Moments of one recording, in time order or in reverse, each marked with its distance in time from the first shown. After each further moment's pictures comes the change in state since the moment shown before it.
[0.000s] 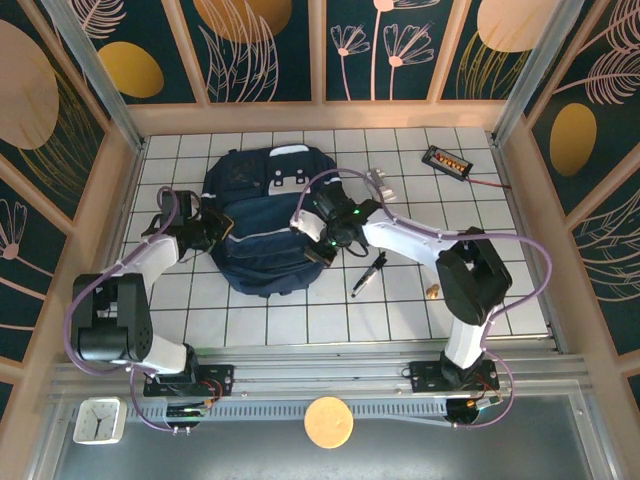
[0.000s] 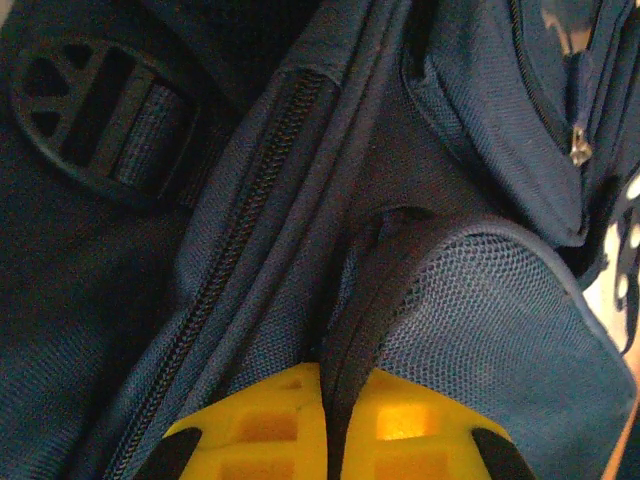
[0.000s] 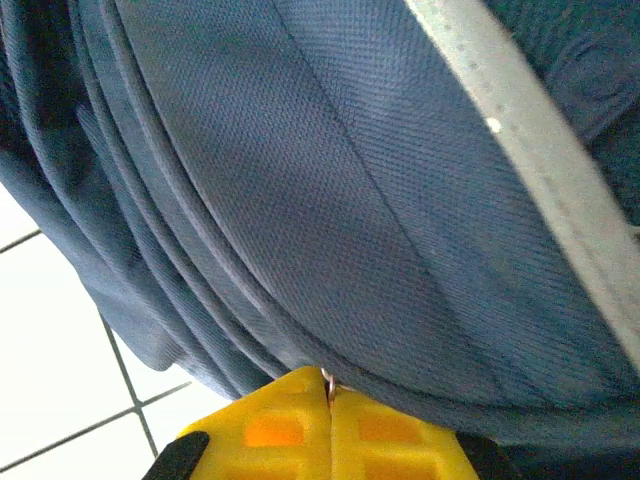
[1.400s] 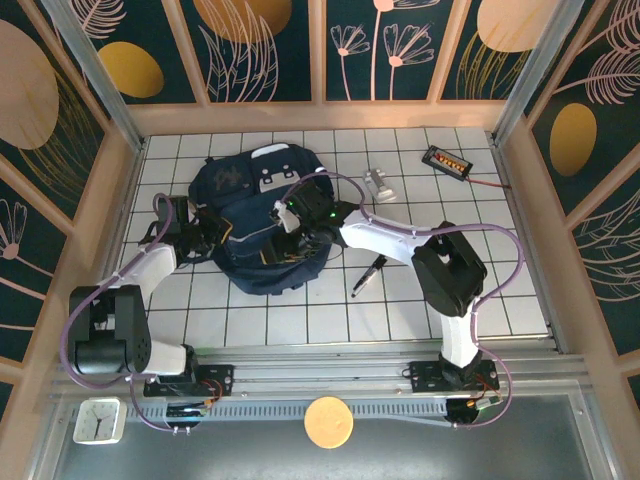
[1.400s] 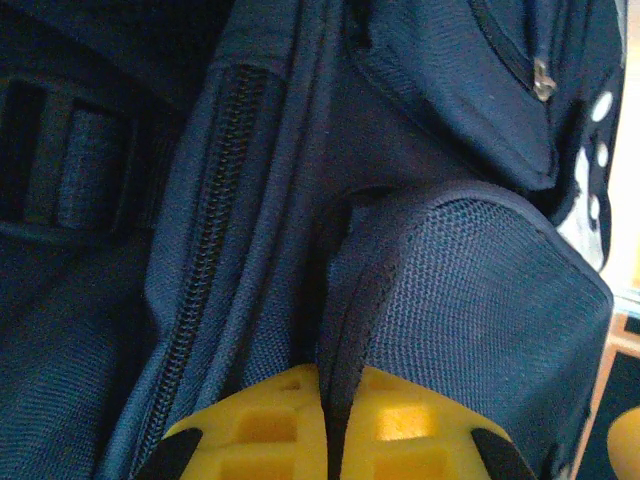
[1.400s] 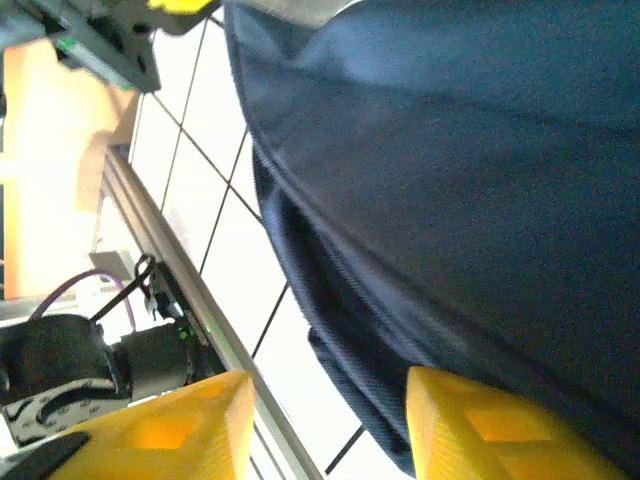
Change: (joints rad) left arm 0.010 -0.052 -0.036 0.002 0.037 -0.008; right arm 0.063 0.121 0.112 0.172 -0.324 0.824
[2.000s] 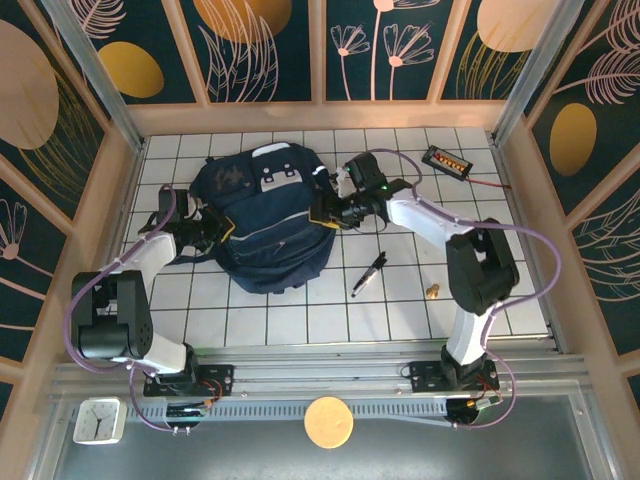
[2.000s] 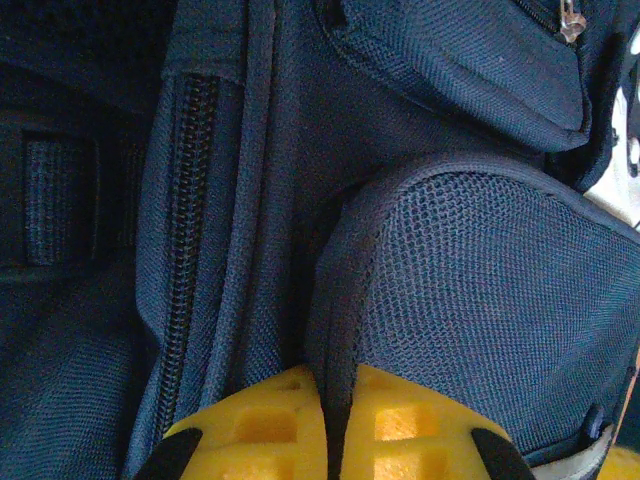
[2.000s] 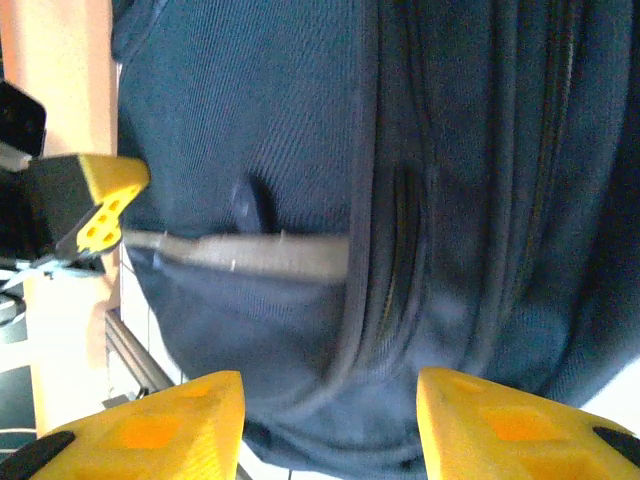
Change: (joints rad) left arm 0.014 0.079 0.081 -0.096 0.066 0.152; right arm -0.303 -0.085 -0.047 -0.038 0.040 0.064
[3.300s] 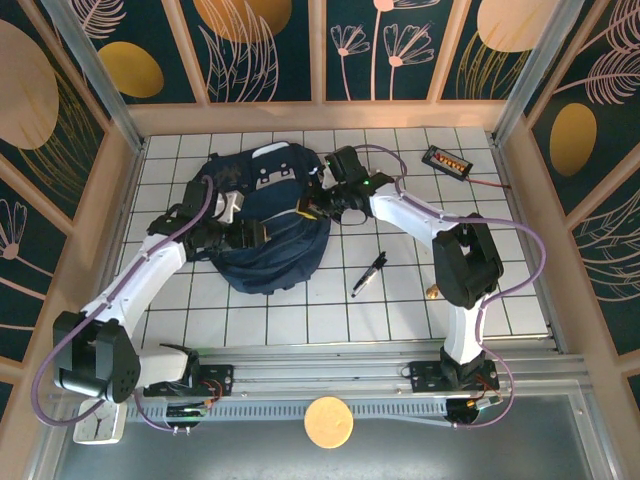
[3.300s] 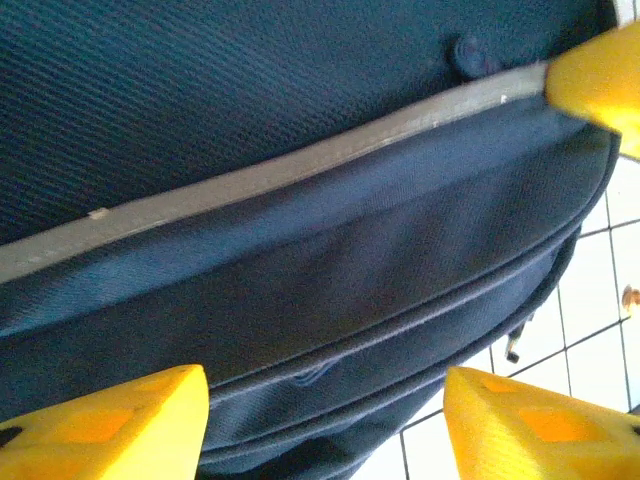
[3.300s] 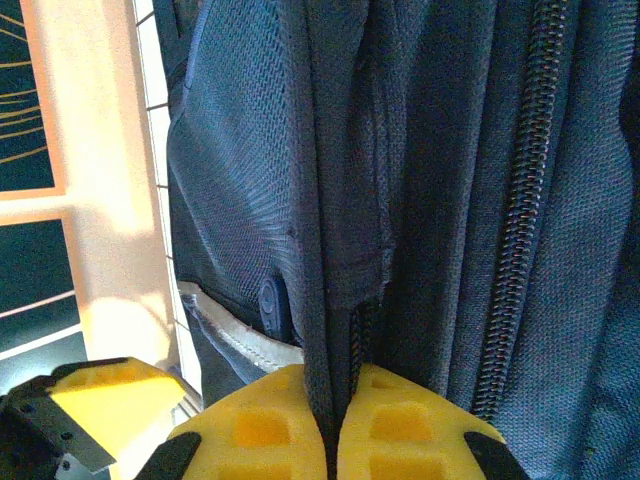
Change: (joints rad) left arm -0.297 -0.195 0.153 -0.418 -0.150 0.505; right arm 0.077 0.061 0.132 0.019 0.074 0.262
